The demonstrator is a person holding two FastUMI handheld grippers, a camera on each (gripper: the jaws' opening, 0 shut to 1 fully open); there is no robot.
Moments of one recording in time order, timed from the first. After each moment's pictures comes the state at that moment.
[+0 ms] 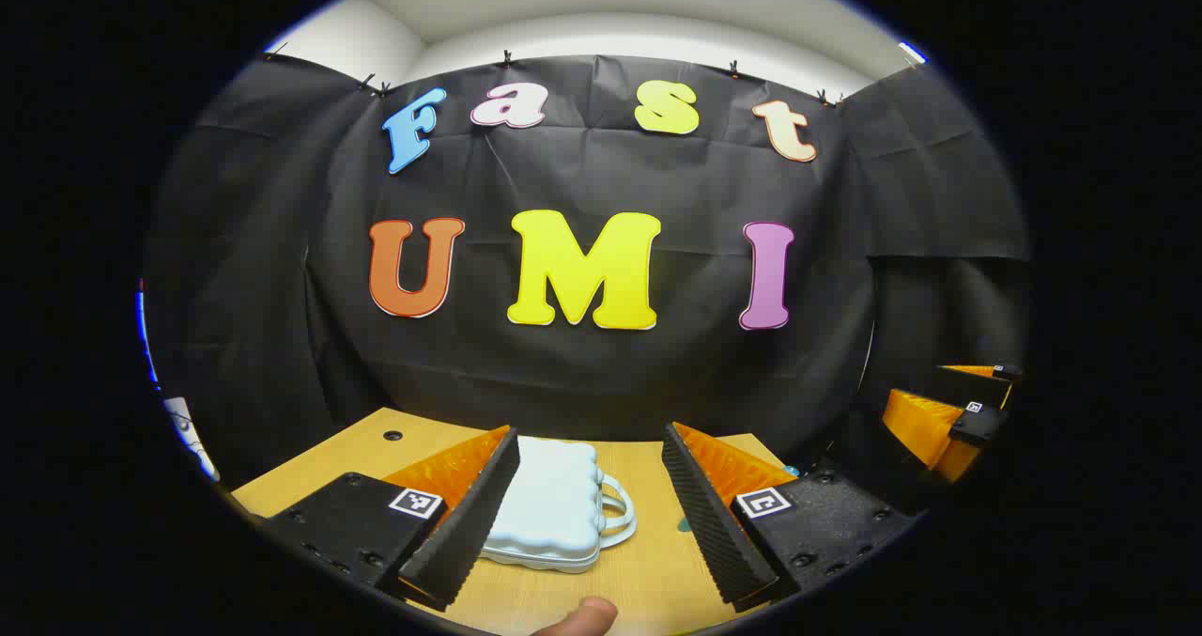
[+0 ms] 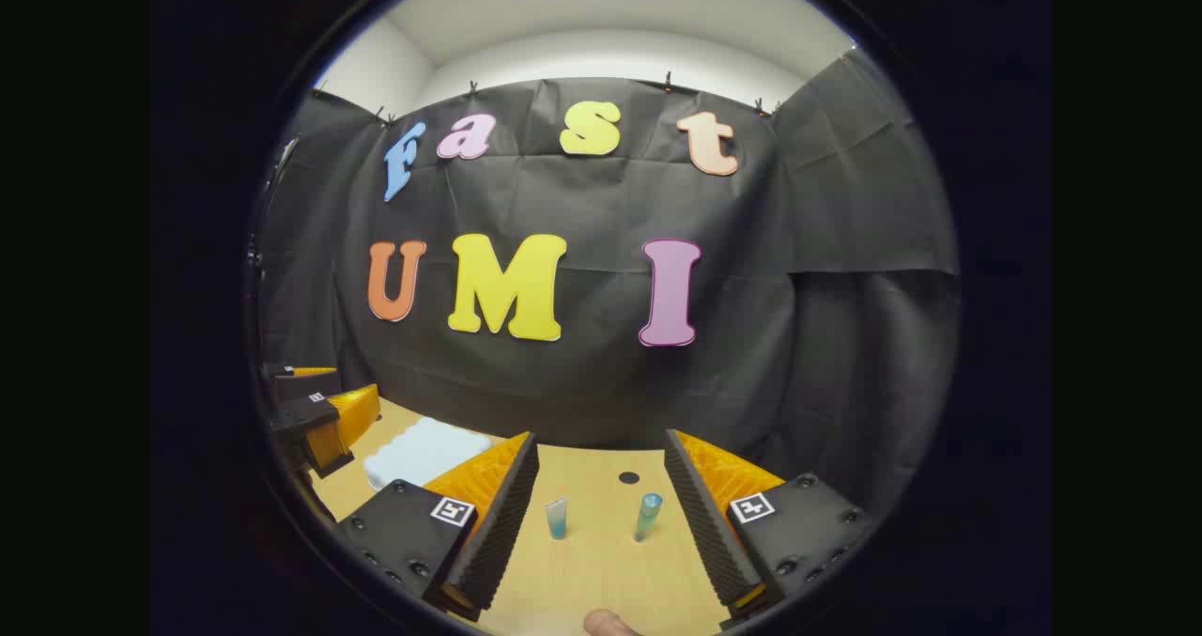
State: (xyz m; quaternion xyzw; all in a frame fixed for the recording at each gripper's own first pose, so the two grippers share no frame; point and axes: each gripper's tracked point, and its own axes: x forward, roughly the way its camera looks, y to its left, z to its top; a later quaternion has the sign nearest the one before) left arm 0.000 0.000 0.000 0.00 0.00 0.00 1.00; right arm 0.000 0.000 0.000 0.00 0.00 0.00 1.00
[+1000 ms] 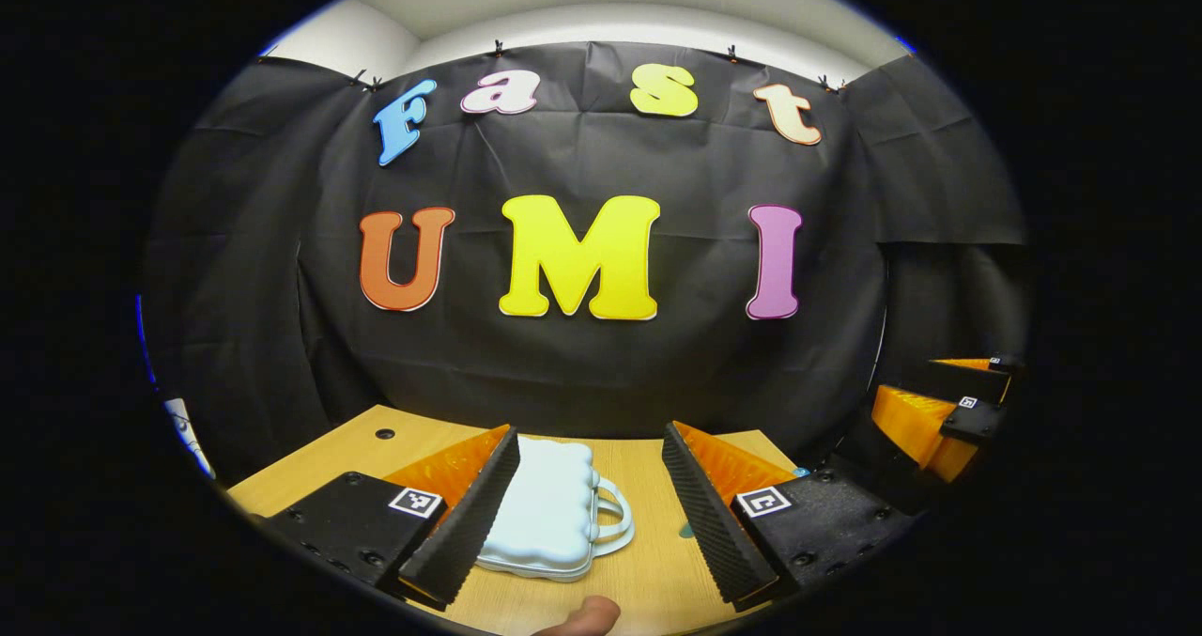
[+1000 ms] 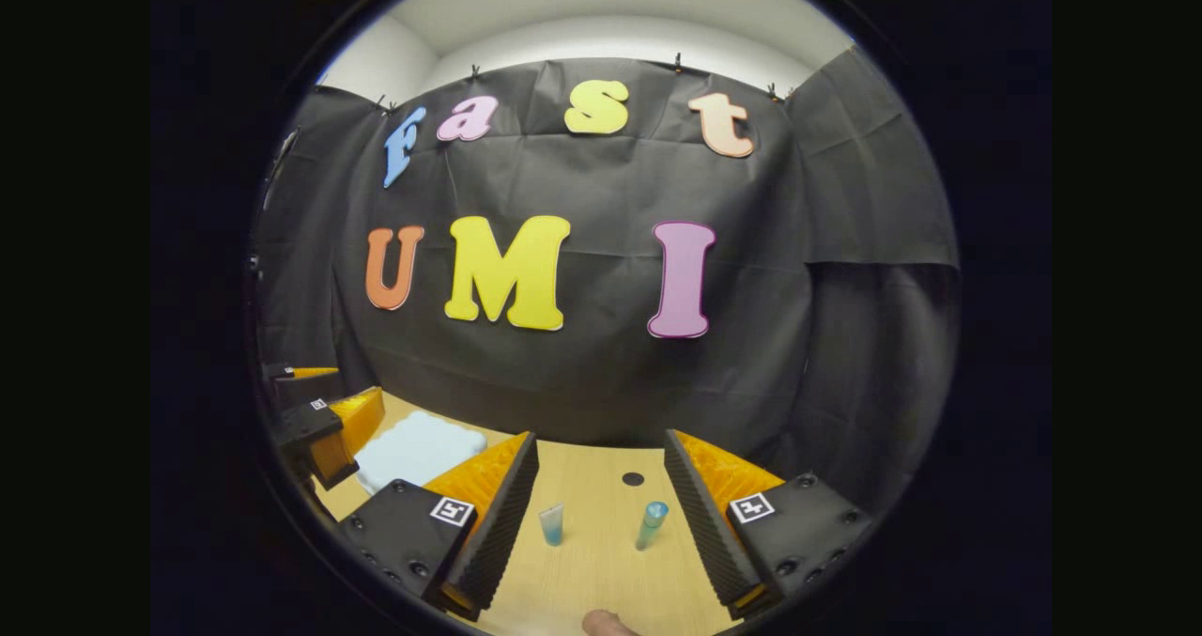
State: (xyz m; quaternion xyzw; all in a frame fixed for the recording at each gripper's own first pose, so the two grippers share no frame) left arm 0.029 -0.011 -0.009 0.01 0.01 0.01 1.00; right arm 0.049 -0.003 -0.007 0.00 0.02 0.02 1.00
